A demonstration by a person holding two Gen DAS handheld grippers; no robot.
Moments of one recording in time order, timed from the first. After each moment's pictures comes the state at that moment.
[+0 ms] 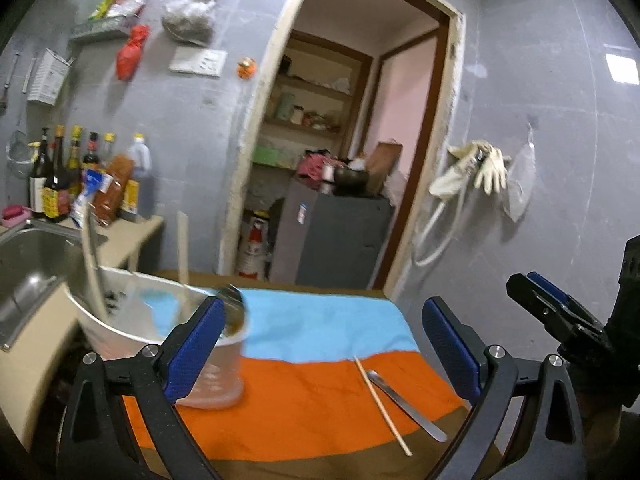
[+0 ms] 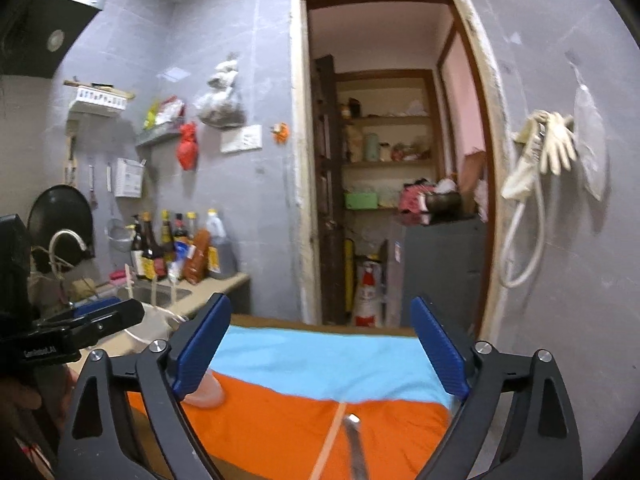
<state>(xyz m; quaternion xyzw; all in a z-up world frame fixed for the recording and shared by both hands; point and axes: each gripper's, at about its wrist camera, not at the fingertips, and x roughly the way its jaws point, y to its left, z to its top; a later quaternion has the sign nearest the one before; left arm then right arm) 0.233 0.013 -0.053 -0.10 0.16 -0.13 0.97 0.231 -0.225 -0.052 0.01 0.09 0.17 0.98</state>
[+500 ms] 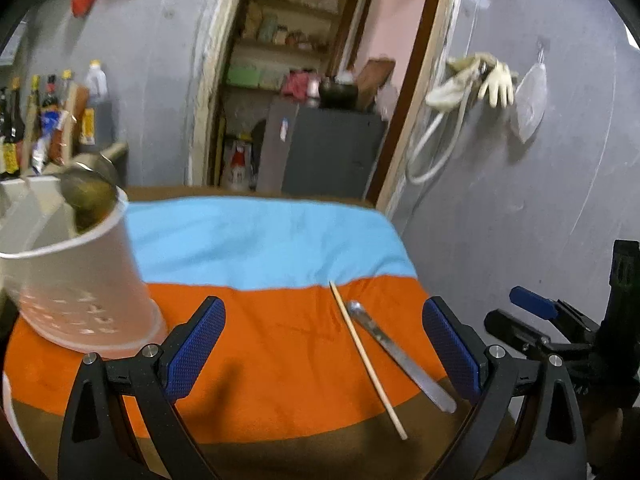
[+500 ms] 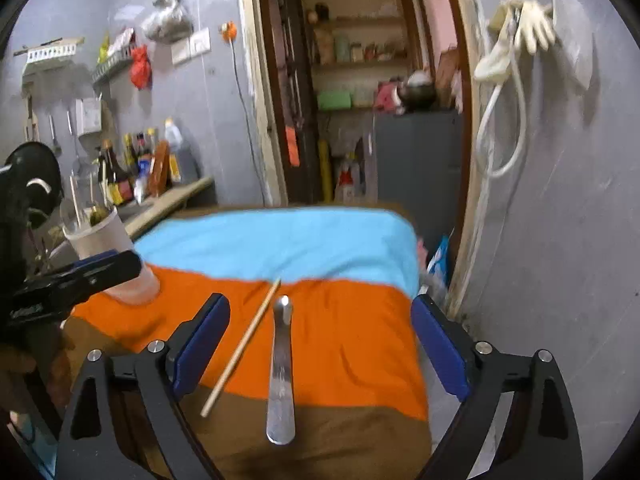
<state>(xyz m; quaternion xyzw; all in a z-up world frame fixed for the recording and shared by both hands) 0.302 -0.056 -0.126 -0.08 0.29 -0.16 0.94 0.284 -0.273 -0.145 0.01 0.27 0.16 0.95</state>
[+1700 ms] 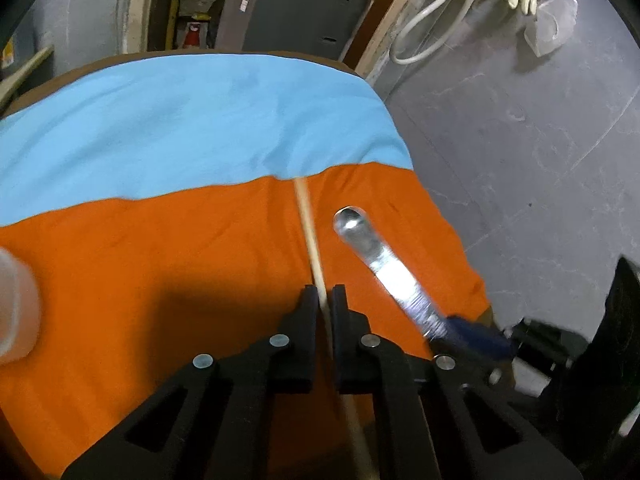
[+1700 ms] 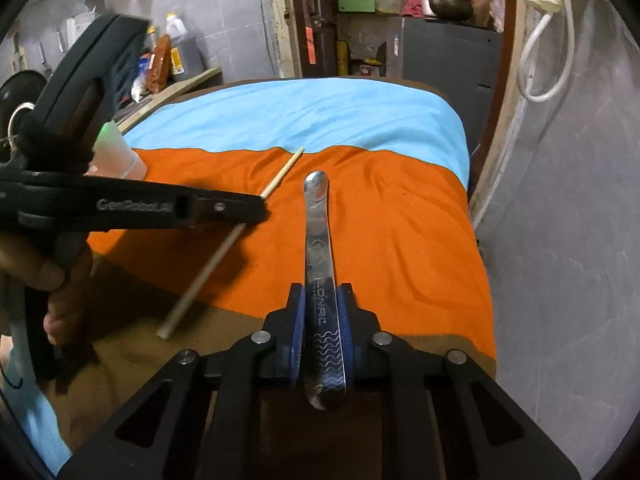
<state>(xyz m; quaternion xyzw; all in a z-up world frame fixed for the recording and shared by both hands) 0.365 -0.075 -0.180 -0.06 0.49 -0.23 0.84 0.292 -0.243 -0.202 -0.02 0.43 0.17 0.89</state>
